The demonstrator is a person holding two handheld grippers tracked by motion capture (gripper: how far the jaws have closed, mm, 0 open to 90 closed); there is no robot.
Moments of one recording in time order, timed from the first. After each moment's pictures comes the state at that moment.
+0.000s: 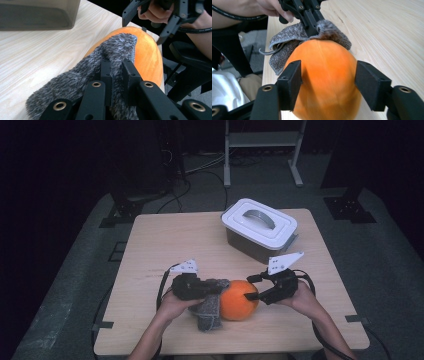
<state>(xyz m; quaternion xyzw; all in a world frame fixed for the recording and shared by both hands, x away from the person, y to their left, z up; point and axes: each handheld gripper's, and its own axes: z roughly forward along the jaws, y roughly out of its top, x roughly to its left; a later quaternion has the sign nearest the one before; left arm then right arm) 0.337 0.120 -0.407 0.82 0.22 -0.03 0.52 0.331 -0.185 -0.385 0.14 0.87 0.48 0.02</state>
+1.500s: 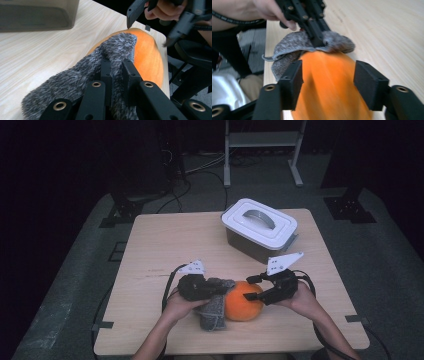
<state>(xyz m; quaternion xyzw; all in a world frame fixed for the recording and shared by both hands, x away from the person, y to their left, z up) 0.335 0.104 -0.408 0.83 0.22 -0.02 0.51 0.325 -0.181 -0.378 0.15 0.87 0.47 0.02</state>
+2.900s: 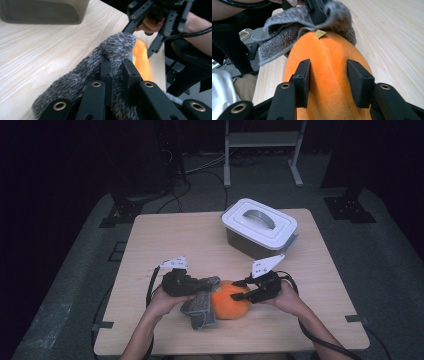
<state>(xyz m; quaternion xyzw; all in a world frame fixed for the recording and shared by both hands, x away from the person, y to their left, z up) 0.345 0.146 -0.402 0.82 0.24 -0.04 0.52 0.344 -0.154 -0.410 0.11 0.87 0.48 0.00</state>
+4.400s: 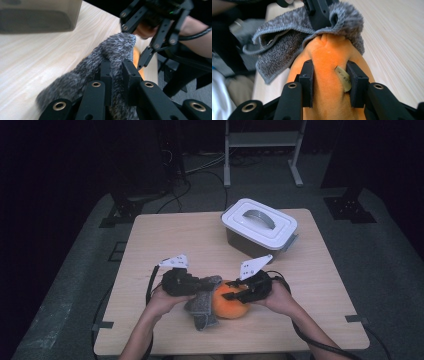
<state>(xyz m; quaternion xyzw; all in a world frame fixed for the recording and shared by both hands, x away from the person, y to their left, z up) 0.338 0.149 -0.376 0.83 0.21 -0.03 0.52 0.334 -0.121 -0.392 0.10 0.88 0.46 0.03</state>
